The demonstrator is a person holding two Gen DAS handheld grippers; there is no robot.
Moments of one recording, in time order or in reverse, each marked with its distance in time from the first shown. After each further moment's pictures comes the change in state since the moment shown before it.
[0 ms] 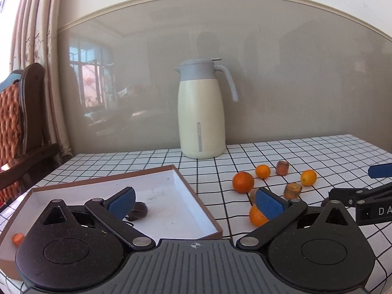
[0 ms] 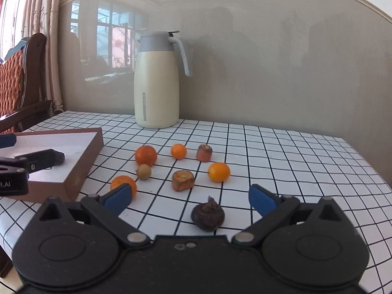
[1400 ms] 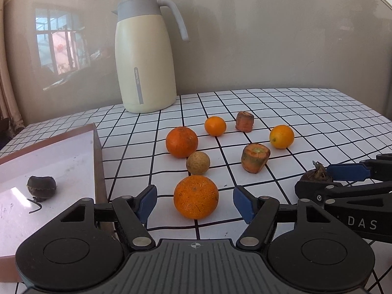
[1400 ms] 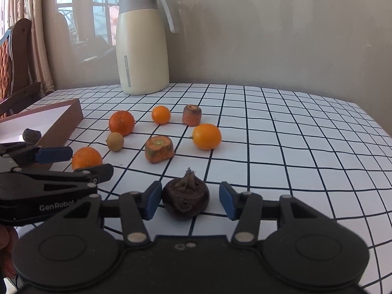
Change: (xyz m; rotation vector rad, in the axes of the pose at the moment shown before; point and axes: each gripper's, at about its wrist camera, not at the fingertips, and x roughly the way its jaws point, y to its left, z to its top) left arm 0.087 -0.083 -0.013 0.042 0.227 -0.098; right arm 0.062 -0.034 -0.018 0.046 0.149 0.051
